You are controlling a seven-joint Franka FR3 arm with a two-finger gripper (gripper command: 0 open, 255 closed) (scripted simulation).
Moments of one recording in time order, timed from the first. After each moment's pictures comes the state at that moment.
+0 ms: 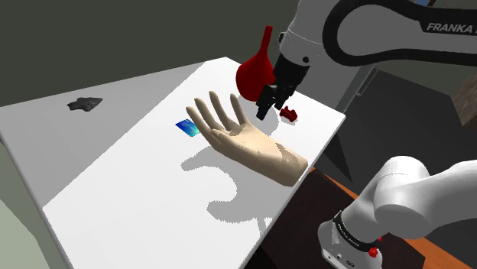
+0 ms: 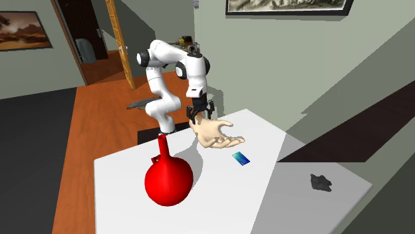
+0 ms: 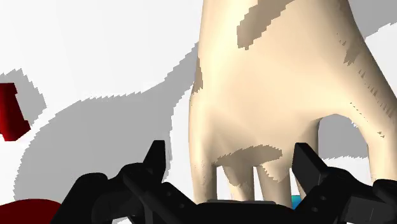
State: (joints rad) arm 0.20 -0.62 0.17 -2.36 0.11 1.86 0.16
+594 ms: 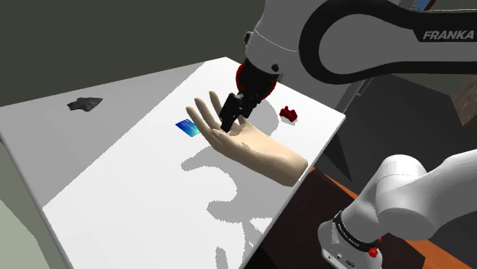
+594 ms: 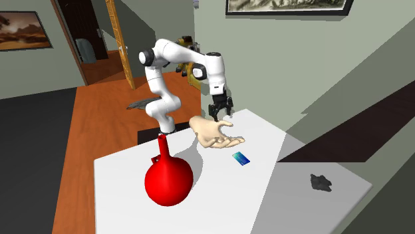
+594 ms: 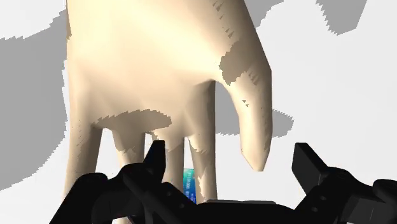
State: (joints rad) arm 0.28 -0.49 0.31 -2.28 0.18 2.01 0.21
